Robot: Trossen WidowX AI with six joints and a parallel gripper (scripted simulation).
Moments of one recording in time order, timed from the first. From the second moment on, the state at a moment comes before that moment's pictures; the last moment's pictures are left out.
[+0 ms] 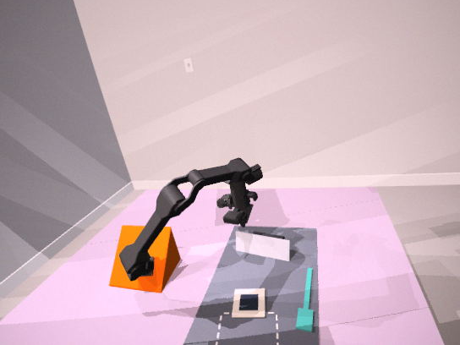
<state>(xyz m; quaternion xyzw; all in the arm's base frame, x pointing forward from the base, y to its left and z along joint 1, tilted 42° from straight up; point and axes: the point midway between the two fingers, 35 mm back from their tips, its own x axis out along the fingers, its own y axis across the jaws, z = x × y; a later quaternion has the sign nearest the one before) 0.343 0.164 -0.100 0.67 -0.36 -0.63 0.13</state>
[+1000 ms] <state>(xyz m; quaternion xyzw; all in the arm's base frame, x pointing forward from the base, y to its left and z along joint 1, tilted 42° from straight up) 0.328 0.132 -0.082 0.67 -0.36 -0.63 0.13</state>
